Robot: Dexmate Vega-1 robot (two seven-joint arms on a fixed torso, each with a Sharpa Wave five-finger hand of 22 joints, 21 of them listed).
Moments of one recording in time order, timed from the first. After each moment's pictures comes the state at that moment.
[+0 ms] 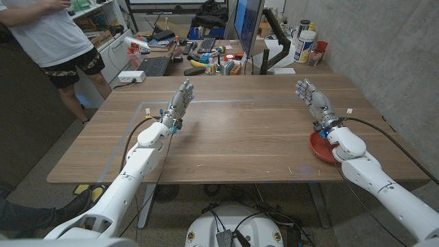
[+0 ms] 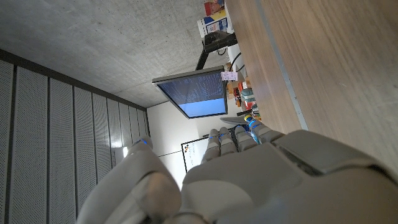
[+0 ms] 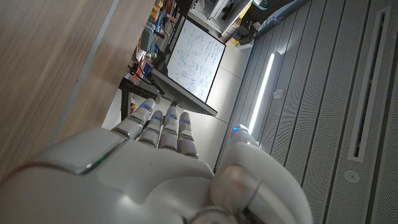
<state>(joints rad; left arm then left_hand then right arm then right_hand) 0.90 0.33 0.16 -1.38 -0.43 -0.14 -0.18 0.26 -0.03 0.20 0.08 0.38 0.01 0.06 0.20 0.18 -0.04 0.00 0.20 0.18 -0.08 0.01 0.19 0.18 -0.08 -0.04 0.20 0.17 -1.01 -0.67 -0.28 -1.44 0.62 0.47 0.03 0.27 0.07 0.27 -0.01 0.19 0.20 0.08 0.20 0.18 0.19 0.08 0.22 0.18 0.09 0.03 0.18 0.18 0.17 -0.03 0.20 0.18</state>
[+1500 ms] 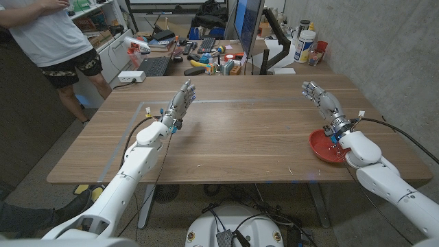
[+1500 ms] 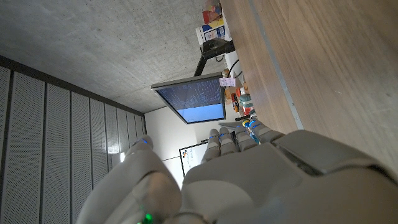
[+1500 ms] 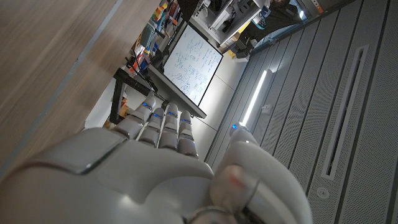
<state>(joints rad) 0.91 0.35 0.16 -1.43 -0.42 -0.09 -0.18 0.27 -0.02 0.19 0.08 0.37 0.01 0.06 0.20 0.18 -0.04 0.00 0.20 0.18 -0.08 0.01 0.19 0.18 -0.08 -0.04 0.20 0.17 -1.11 -0.76 -0.23 -1.51 0.53 0.53 0.00 0.29 0.08 0.27 -0.03 0.19 0.22 0.07 0.20 0.18 0.21 0.07 0.22 0.18 0.11 0.02 0.19 0.18 0.19 -0.03 0.20 0.18</state>
